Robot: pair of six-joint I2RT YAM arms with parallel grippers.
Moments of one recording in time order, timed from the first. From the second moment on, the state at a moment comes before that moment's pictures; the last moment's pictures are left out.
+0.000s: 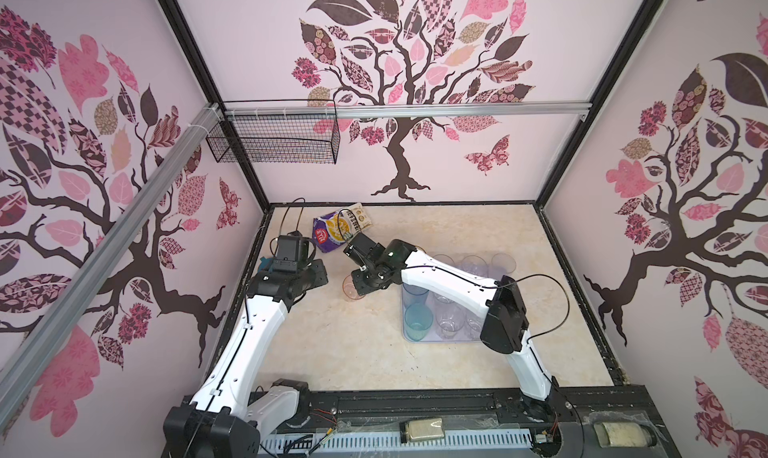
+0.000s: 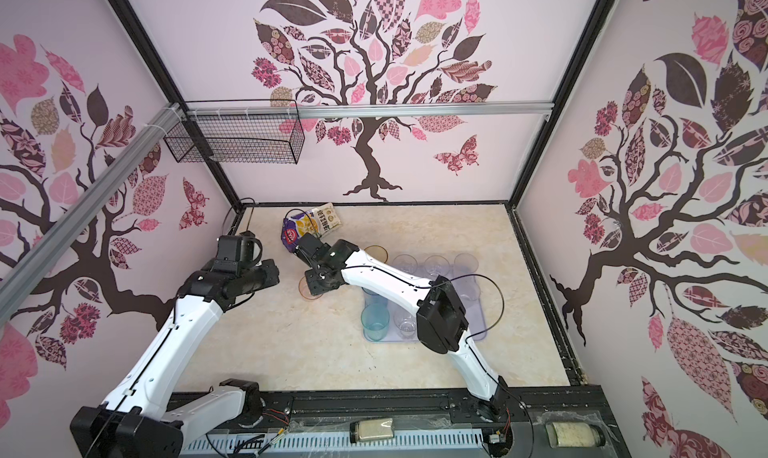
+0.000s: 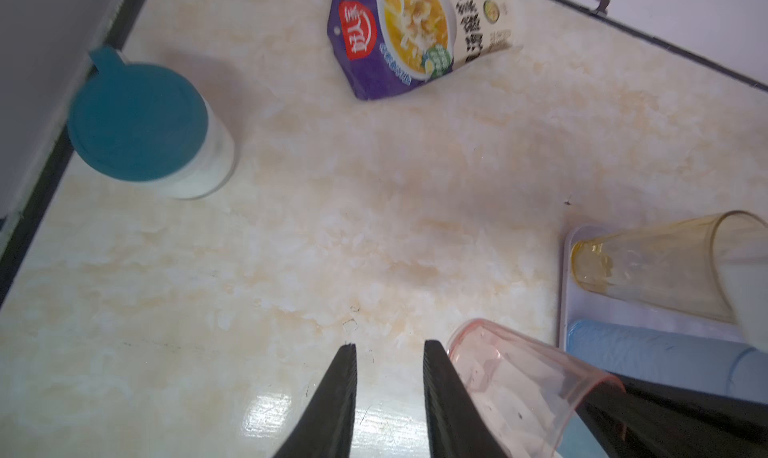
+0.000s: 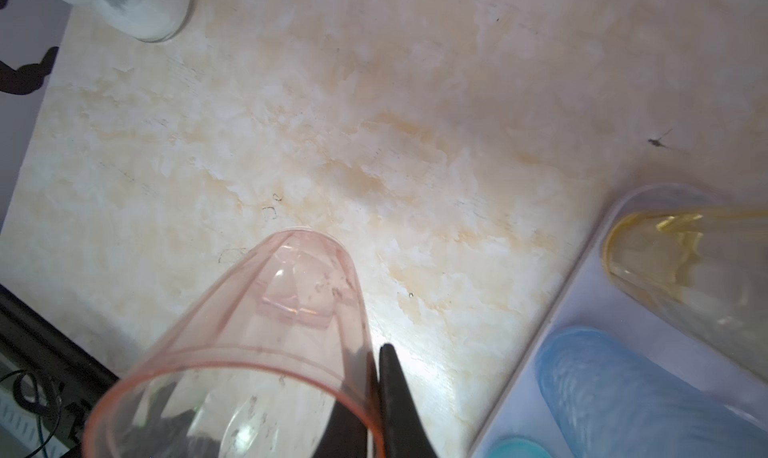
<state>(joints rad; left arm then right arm) -0.15 1.10 1.10 -0.84 -0.08 -0.35 1.00 2.14 2.10 -1.01 0.08 0.53</state>
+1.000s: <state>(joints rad) -0.70 1.19 1.03 -0.39 -0.26 -0.15 0.12 1.14 1.19 -1.30 0.19 0.52</state>
